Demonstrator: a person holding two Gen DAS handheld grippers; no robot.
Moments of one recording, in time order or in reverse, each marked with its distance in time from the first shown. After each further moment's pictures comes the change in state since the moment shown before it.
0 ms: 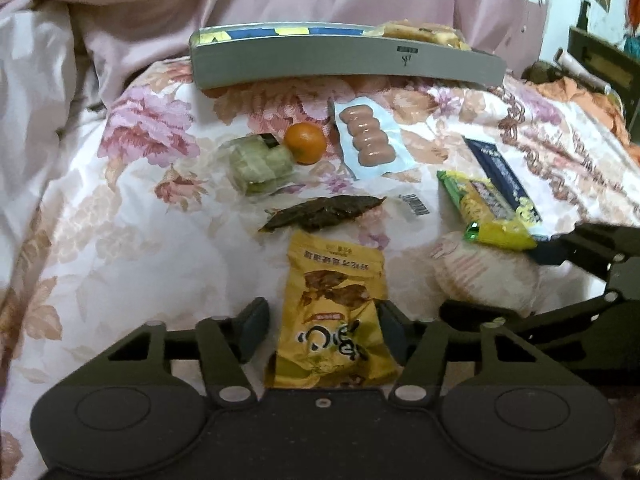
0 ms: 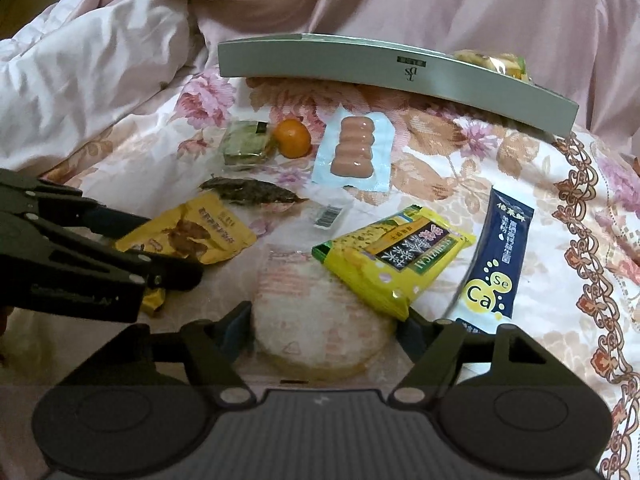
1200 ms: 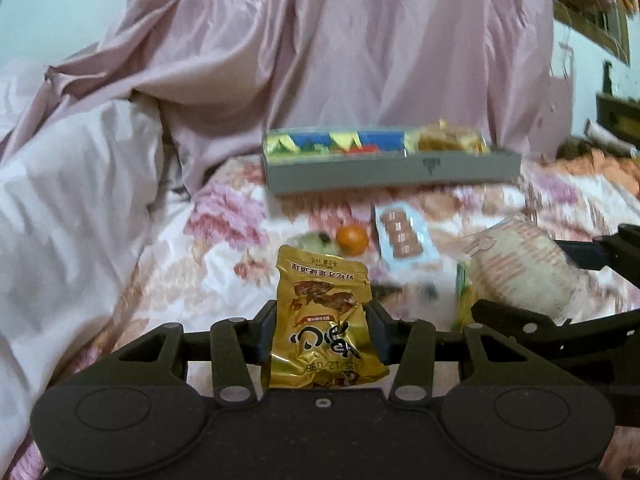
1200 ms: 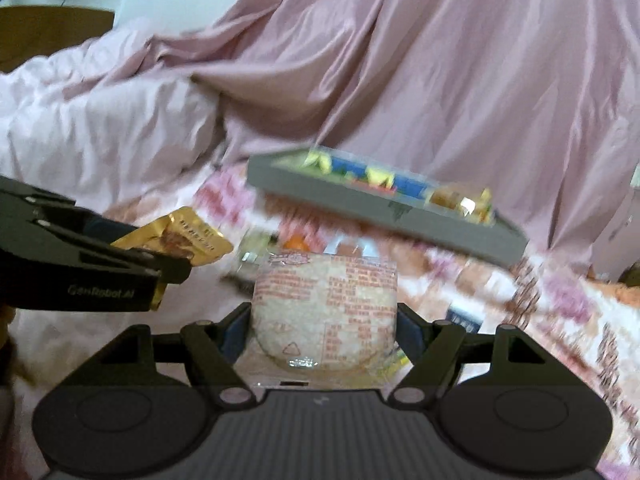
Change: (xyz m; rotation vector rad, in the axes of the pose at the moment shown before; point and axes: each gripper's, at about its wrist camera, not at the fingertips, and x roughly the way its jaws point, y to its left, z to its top) left arm -0.077 -0.015 -0.006 -0.062 -0.302 0.181; right arm -0.073 0.024 0.009 -0.127 -0.318 -0.104
